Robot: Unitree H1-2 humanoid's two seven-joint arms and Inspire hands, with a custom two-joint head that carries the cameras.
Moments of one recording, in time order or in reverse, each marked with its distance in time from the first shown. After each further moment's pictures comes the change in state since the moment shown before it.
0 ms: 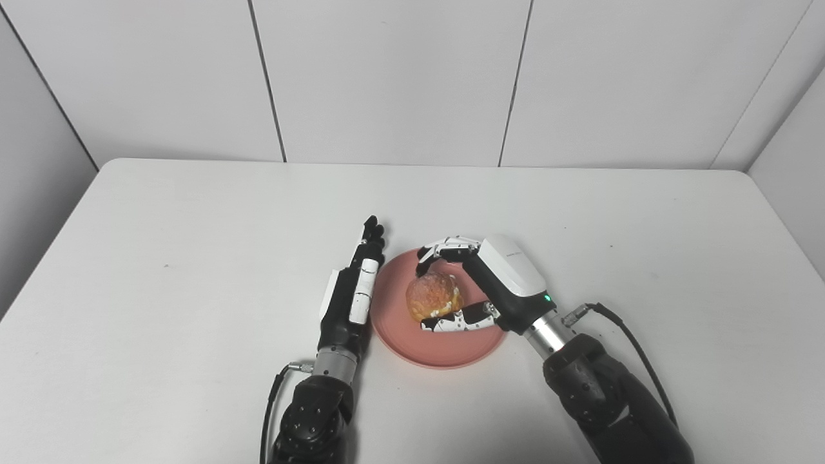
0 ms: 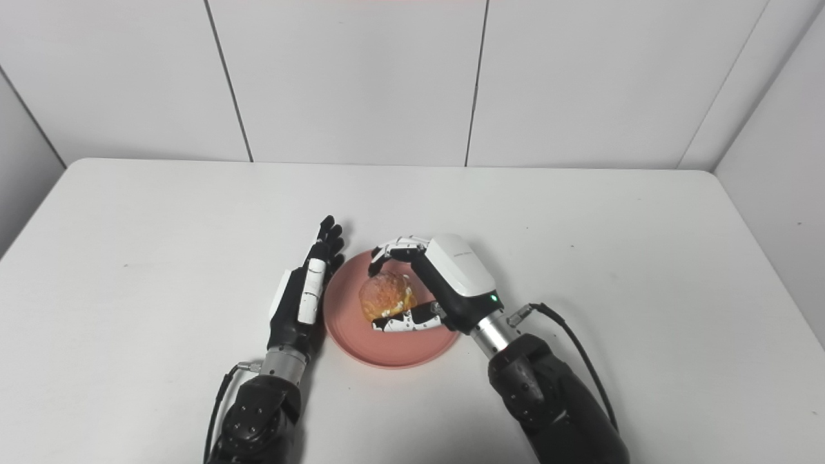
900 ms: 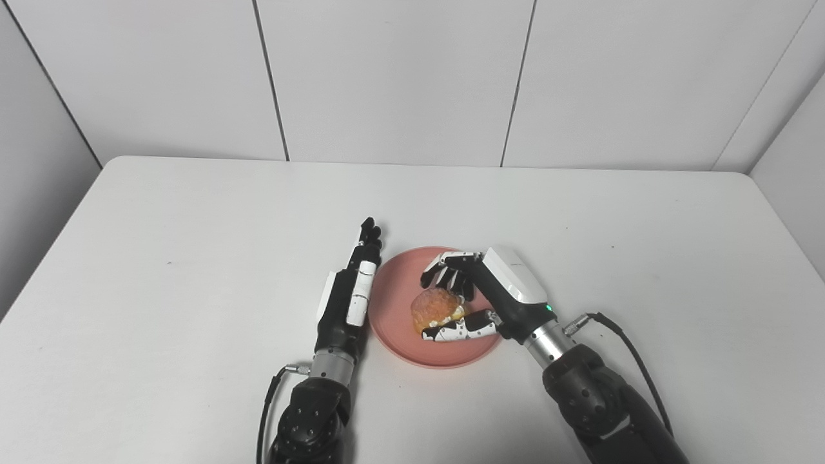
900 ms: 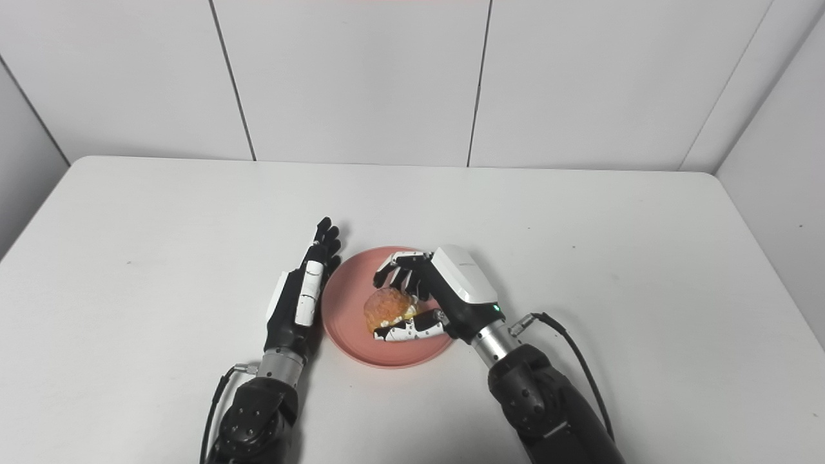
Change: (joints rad) left arm -0.008 -0.004 0.001 0.025 0.010 -0.018 0.006; right arm 0.010 0.023 -0.004 0.088 0.080 0.036 0.019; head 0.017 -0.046
